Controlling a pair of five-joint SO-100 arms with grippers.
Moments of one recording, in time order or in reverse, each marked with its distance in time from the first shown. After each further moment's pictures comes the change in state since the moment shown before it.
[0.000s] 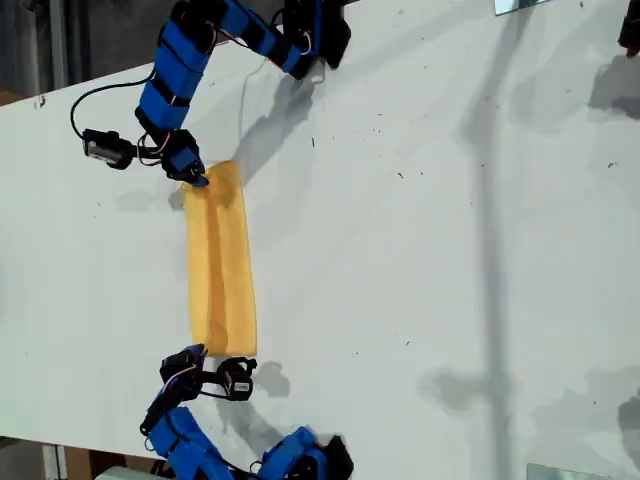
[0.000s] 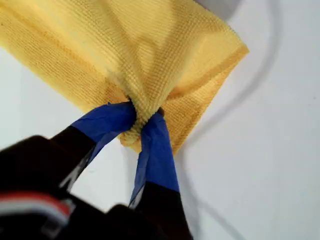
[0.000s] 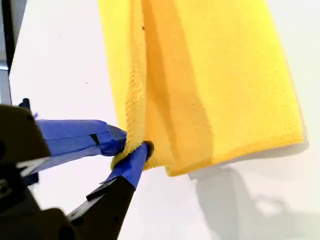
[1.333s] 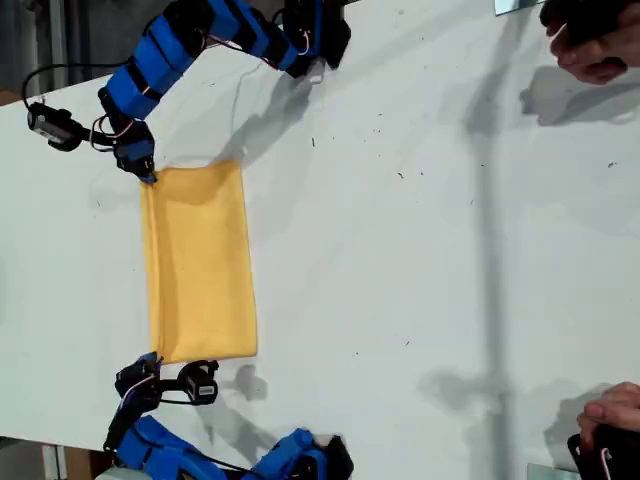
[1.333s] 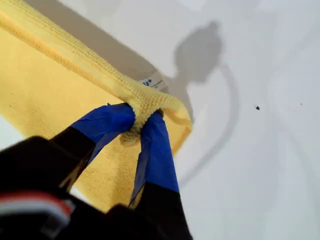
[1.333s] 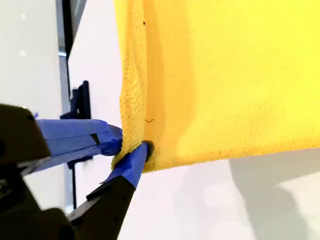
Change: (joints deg) arm 0 -10.0 -10.6 -25.8 7.5 5.1; arm 1 9.1 -7.7 -21.5 -0.3 -6.7
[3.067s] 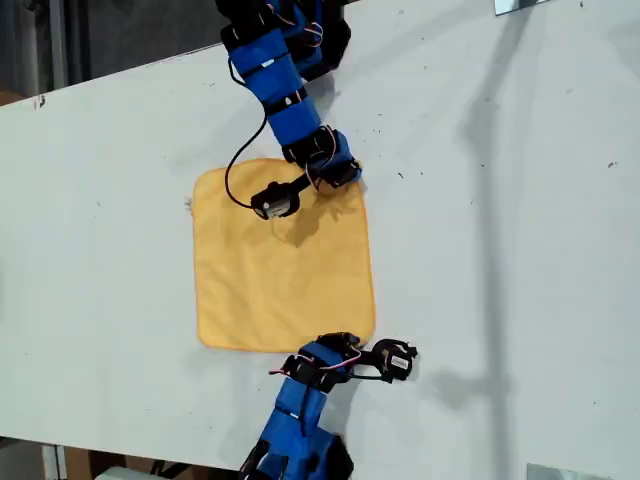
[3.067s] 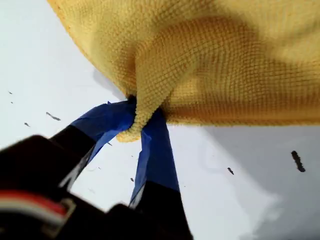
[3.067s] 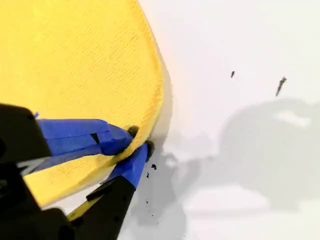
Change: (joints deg) arm 0 78.2 1.3 32.5 0.4 -73.1; arm 1 -72.4 9.8 40.6 5.2 36.1
